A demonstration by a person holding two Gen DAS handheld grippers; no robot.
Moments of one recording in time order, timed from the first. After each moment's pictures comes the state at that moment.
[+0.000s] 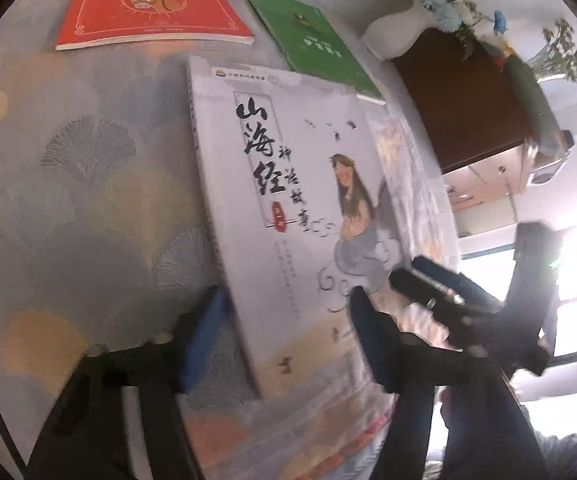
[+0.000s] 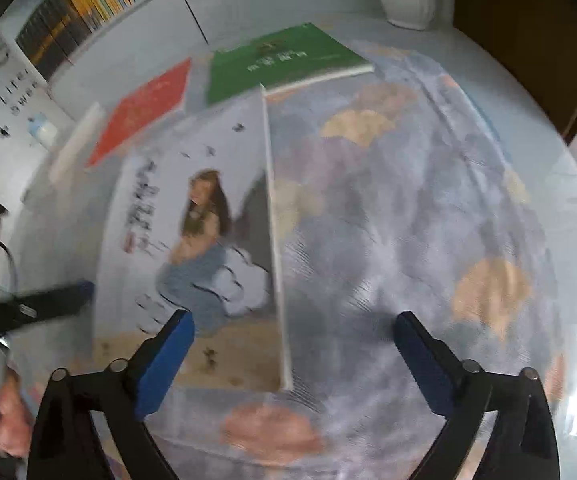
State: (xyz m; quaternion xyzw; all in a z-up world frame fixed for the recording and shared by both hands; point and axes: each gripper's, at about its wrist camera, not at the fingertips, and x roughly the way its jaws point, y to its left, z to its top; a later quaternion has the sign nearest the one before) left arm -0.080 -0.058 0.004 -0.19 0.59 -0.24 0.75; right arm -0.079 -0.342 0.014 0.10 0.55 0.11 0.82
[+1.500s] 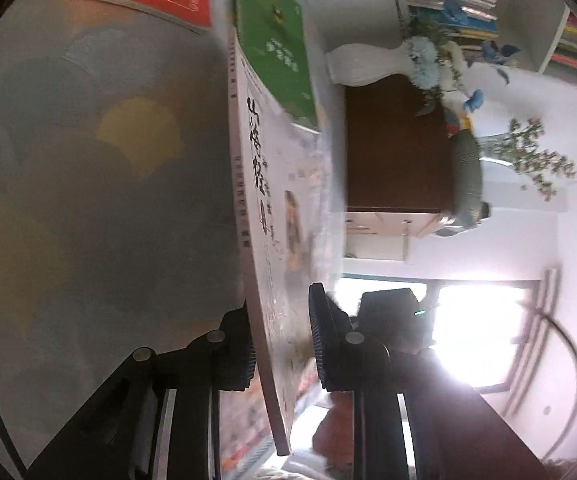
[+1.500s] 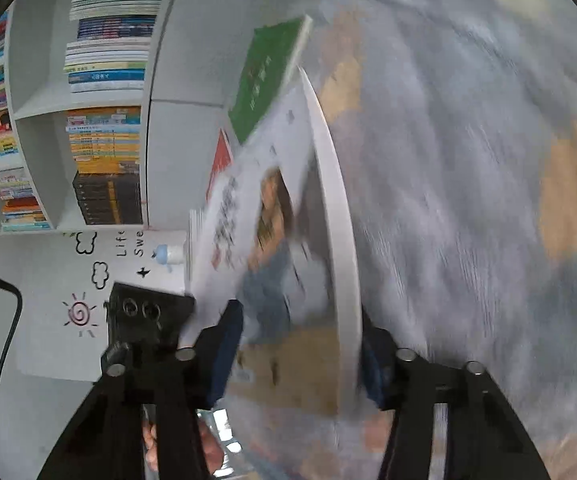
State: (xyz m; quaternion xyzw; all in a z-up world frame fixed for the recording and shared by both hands) left arm -0.020 -0.068 -0.004 -0.40 0.59 -0.33 0.62; right arm -0.071 -0.399 -0.024 0.50 0.50 0.21 0.68
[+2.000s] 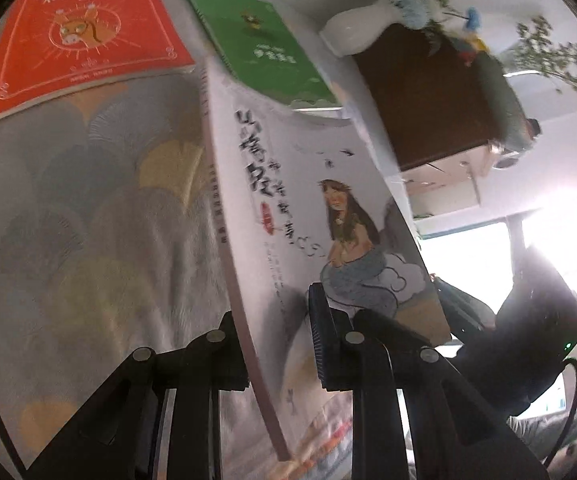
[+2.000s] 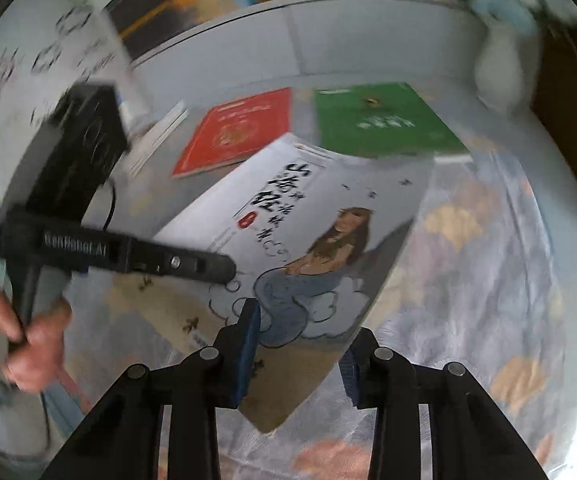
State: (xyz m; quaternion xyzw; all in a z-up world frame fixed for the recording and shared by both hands) left arm -0.037 -0.061 0.026 -0.21 0.59 -0.33 0.71; right arm -0.088 -0.280 0.068 0.02 0.48 0.22 0.85
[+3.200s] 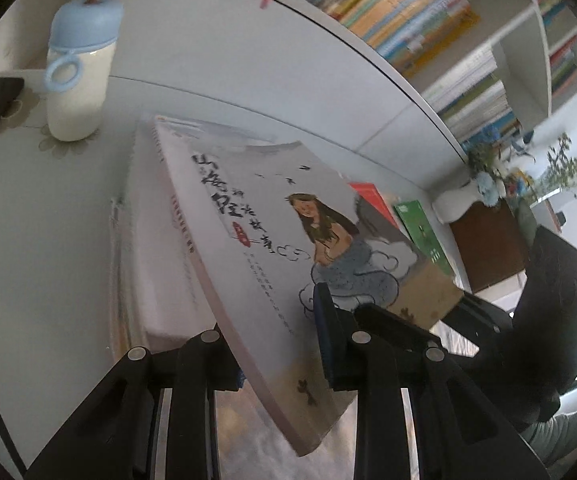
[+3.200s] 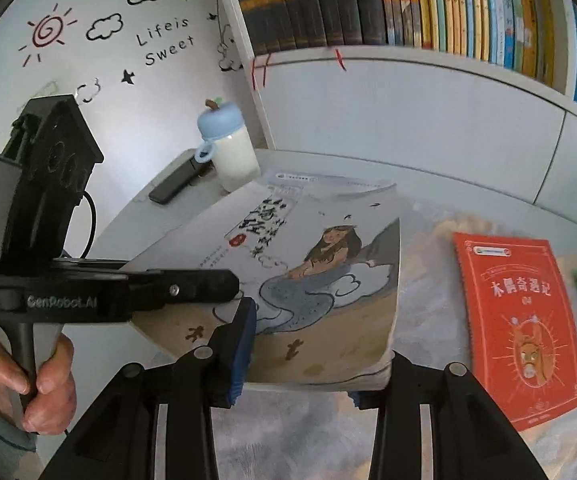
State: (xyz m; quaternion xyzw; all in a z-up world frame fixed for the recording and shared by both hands) left arm 0.068 0.310 0.066 -0.23 0.48 -0.21 0.82; right arm 0.071 0.115 0.108 -0.02 0.42 0.29 0.86
